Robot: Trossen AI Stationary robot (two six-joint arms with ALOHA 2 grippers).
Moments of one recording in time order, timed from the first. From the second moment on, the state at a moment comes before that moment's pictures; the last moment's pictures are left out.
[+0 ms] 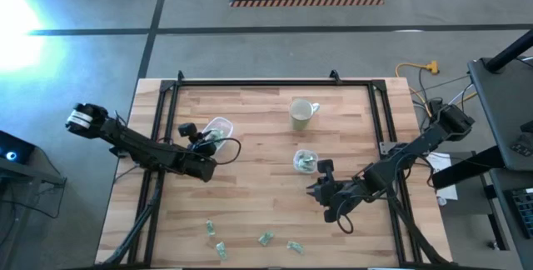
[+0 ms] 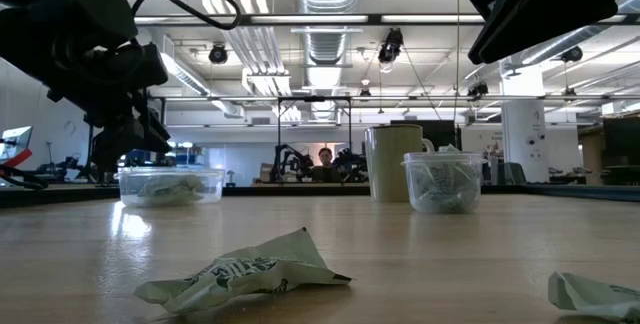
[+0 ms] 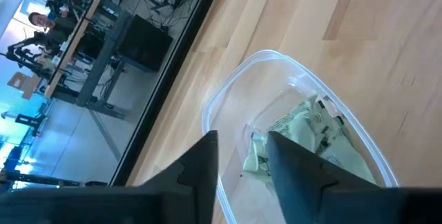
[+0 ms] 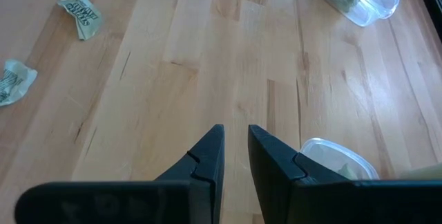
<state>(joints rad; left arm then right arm) -0.30 1.20 0.44 -0.45 -1.06 -0.38 0.59 1.42 0.86 -0.33 0.52 0.21</state>
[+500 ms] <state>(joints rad) -0.30 1.20 0.51 -0.45 -0.97 -0.38 0.60 1.60 0.85 0.01 -0.02 0.16</state>
